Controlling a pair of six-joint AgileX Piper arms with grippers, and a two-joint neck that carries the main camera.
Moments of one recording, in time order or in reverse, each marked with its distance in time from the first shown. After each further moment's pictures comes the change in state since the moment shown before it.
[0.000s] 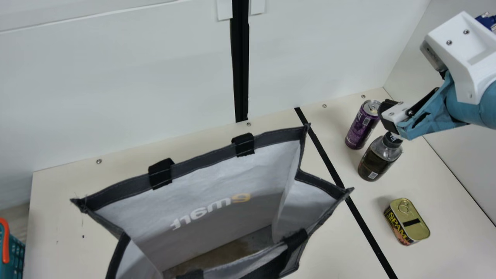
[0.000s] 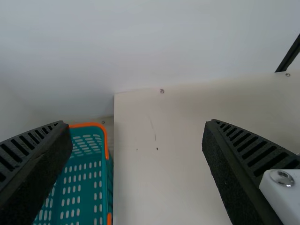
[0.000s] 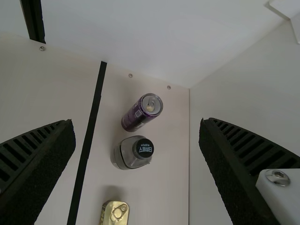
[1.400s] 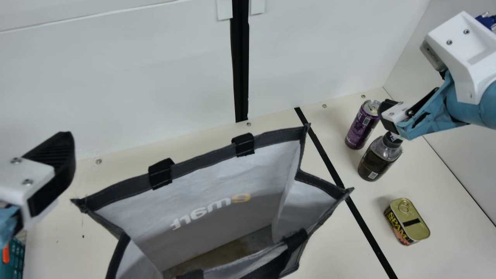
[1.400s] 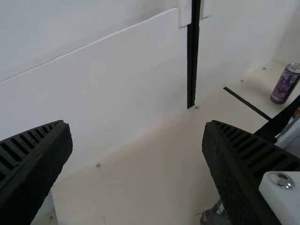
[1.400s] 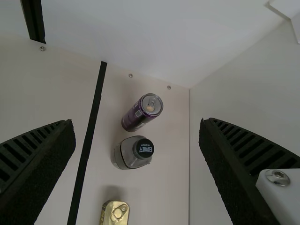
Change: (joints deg) left arm -11.8 23.2 -33.1 -13.7 2.4 16.0; right arm 0.0 0.0 0.0 0.0 0.0 0.0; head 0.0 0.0
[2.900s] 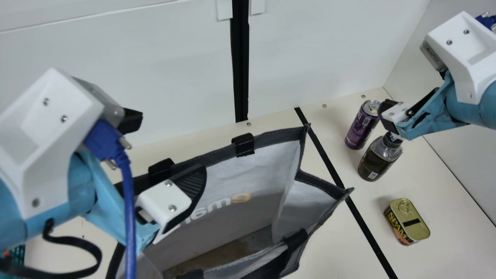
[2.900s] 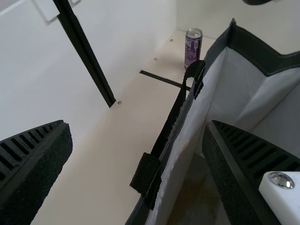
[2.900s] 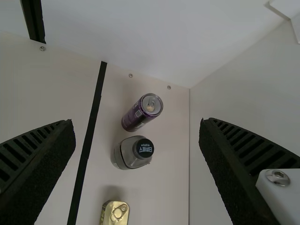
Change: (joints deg) left arm -7.3 10.2 -0.8 -16.2 0.0 15.1; right arm 0.0 0.0 0.0 0.0 0.0 0.0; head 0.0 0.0
